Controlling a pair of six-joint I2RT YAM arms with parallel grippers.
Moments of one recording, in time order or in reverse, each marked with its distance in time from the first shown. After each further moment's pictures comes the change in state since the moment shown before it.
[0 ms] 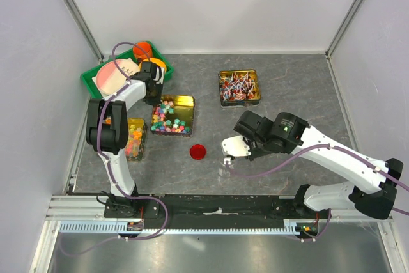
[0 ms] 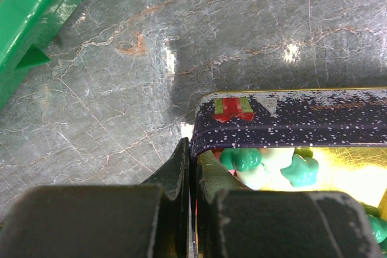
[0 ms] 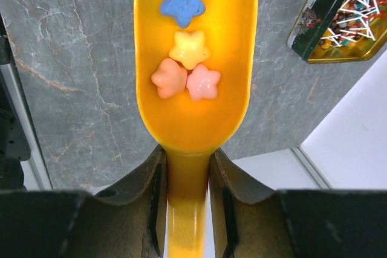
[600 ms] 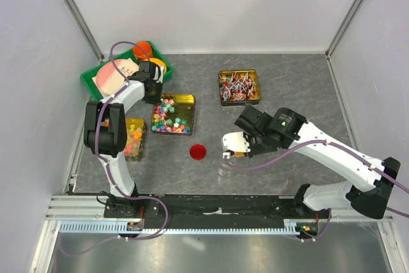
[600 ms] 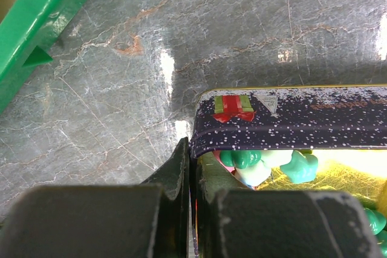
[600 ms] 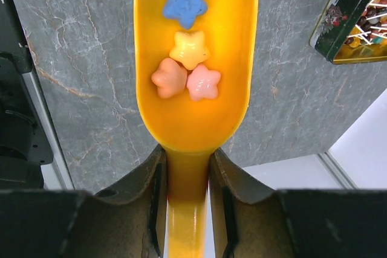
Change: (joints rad) left arm 0.000 -0.042 -0.022 0.015 0.026 0.000; right arm -0.061 0.025 0.000 0.000 -0.065 0.023
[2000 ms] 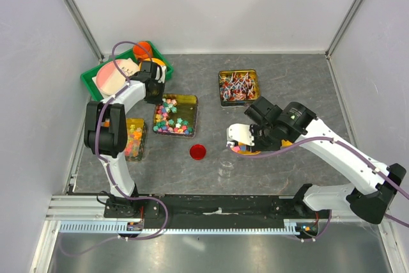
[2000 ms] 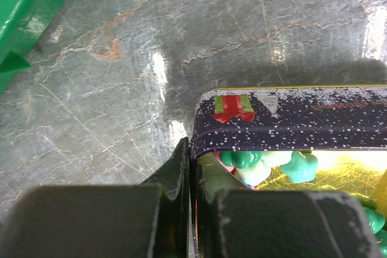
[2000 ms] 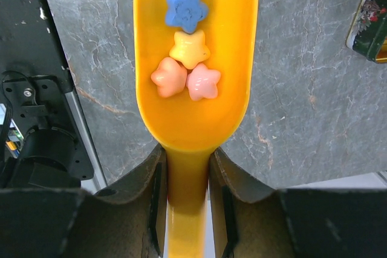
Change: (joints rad) left arm -0.014 -0.004 0.000 0.000 0.037 0.003; right arm -0.136 -0.030 0.000 -0.001 -0.179 0.036
